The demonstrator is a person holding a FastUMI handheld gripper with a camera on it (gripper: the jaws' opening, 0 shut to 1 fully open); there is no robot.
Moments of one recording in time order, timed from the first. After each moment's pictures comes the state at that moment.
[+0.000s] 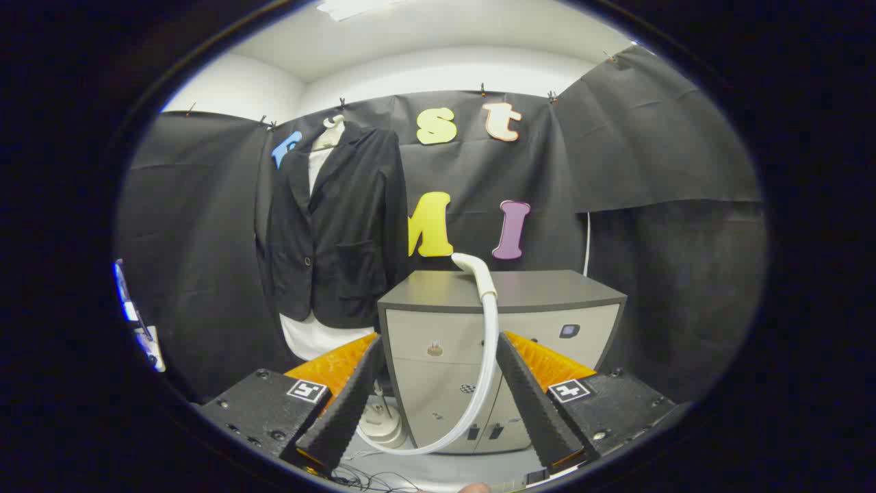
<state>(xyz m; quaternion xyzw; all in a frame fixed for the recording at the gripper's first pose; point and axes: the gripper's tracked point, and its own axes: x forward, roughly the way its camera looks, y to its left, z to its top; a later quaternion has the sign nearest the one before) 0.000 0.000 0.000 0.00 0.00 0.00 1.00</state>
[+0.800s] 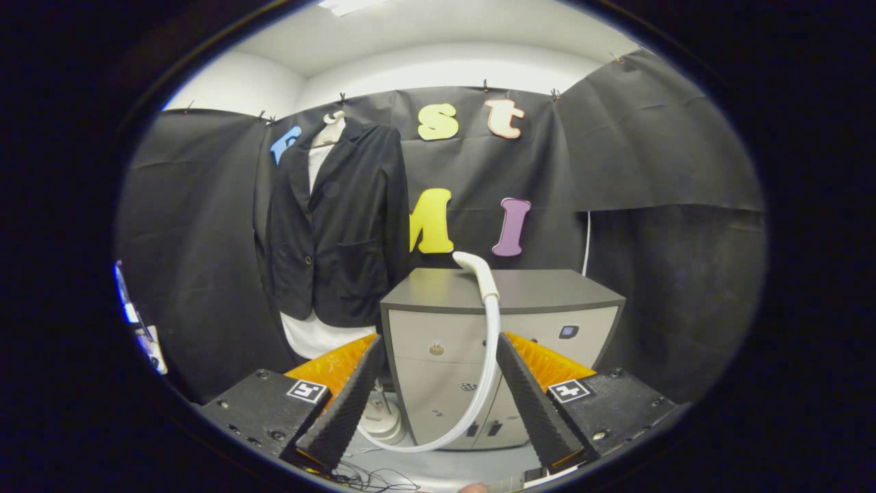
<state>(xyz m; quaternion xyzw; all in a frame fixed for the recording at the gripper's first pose) -0.003 0.012 0.006 0.01 0.03 0.00 1.00</state>
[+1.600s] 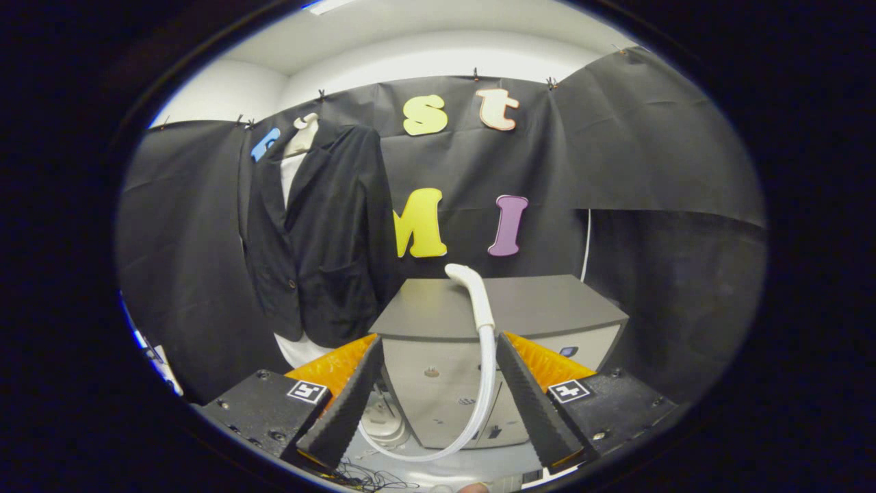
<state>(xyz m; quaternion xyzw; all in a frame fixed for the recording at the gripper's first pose) 0.068 -0.020 0.090 0.02 0.06 0.00 1.00</state>
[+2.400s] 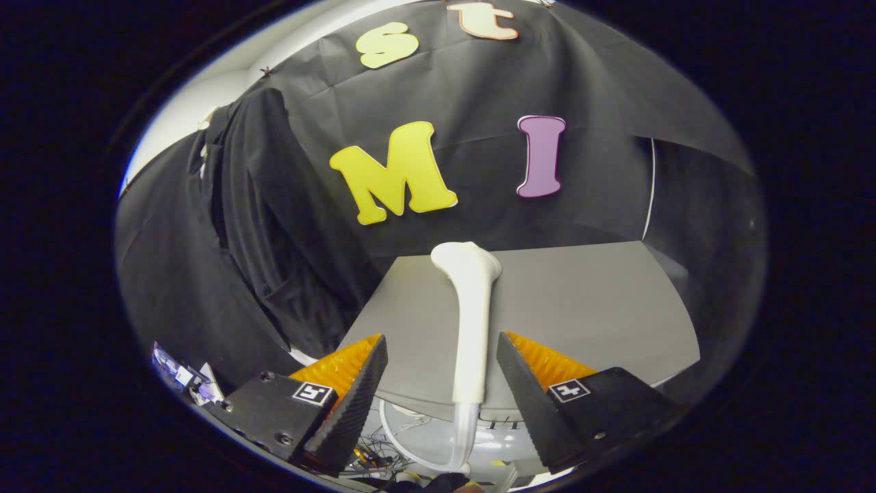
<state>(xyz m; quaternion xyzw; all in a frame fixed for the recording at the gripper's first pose) 0.280 -0.101 0.091 0.09 0.25 0.09 0.96</state>
